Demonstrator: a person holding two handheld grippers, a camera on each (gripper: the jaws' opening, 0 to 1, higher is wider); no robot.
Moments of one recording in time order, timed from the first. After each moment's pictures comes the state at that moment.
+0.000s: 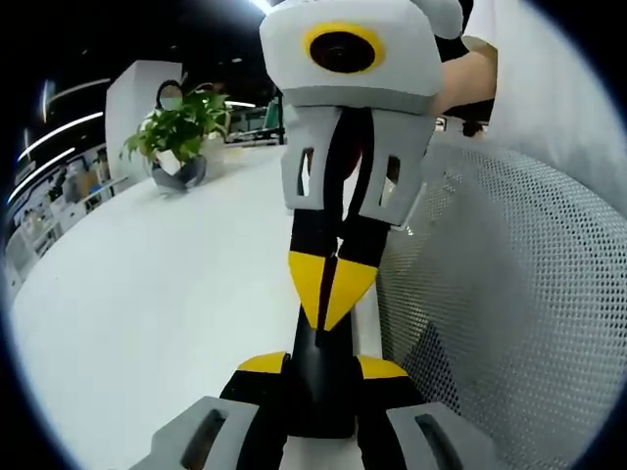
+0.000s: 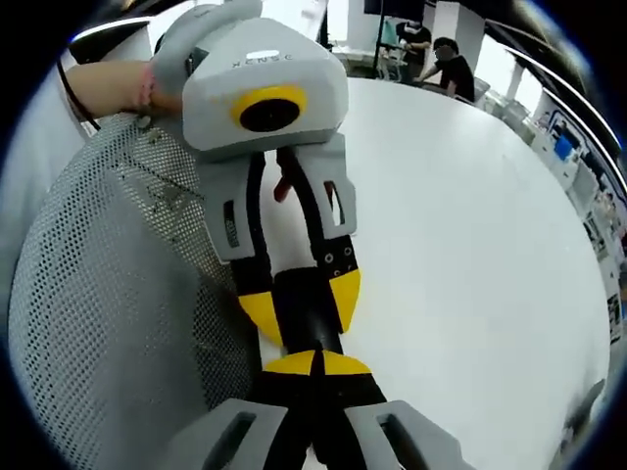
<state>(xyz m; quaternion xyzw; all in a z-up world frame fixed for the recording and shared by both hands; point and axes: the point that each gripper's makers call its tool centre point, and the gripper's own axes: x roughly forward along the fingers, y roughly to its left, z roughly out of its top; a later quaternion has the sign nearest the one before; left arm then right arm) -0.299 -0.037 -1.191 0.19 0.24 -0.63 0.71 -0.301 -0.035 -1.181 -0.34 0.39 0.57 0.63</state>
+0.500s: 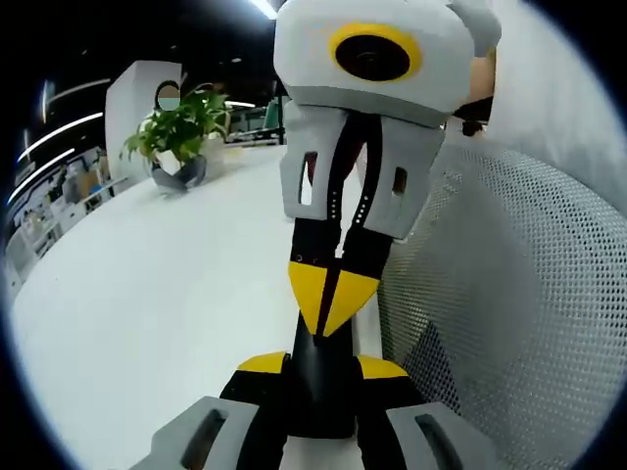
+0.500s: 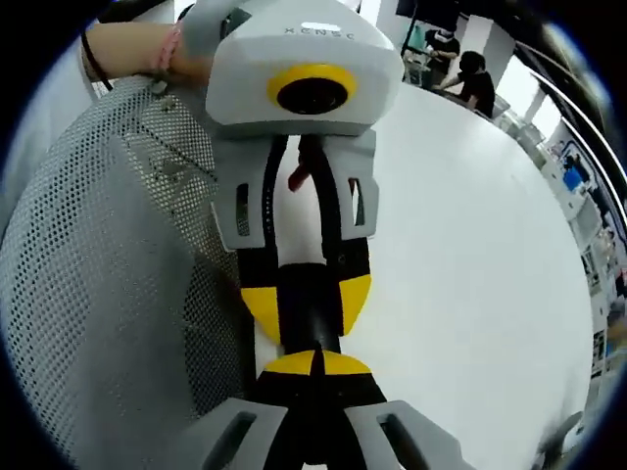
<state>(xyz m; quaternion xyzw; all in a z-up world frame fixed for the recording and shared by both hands) -0.298 -0.037 -1.191 0.19 0.24 -0.63 0.71 -0.301 -0.035 -1.183 -0.39 0.36 0.57 0.62</state>
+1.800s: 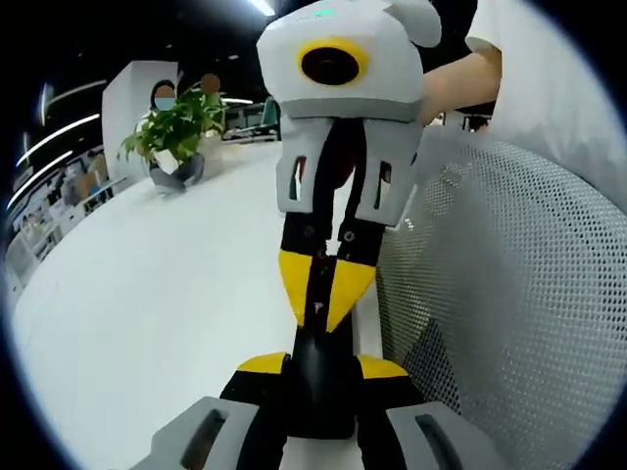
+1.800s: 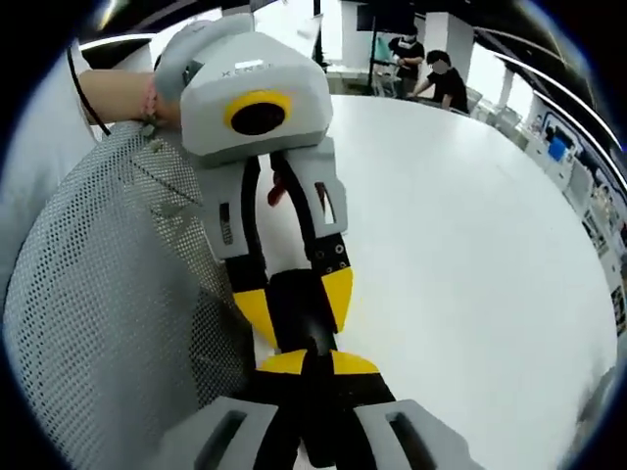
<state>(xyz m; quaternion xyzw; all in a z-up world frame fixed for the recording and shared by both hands) -0.299 -0.038 -1.190 0.20 0.25 -0.63 0.71 -0.296 -0.048 -1.180 -0.30 0.35 0.59 0.66</state>
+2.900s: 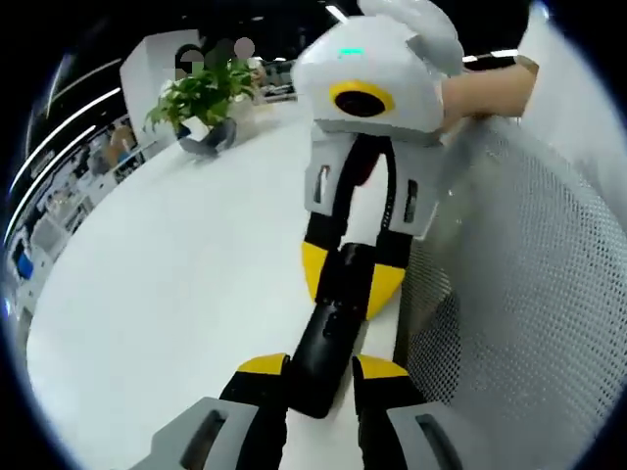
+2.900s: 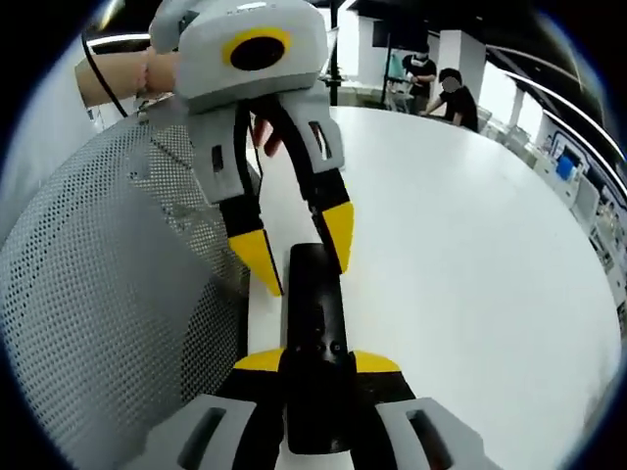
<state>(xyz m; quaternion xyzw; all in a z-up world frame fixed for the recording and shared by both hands) -0.282 -0.006 -1.159 0.22 0.32 -0.48 0.78 -0.298 -0.051 -1.193 -0.29 0.32 0.62 0.65</state>
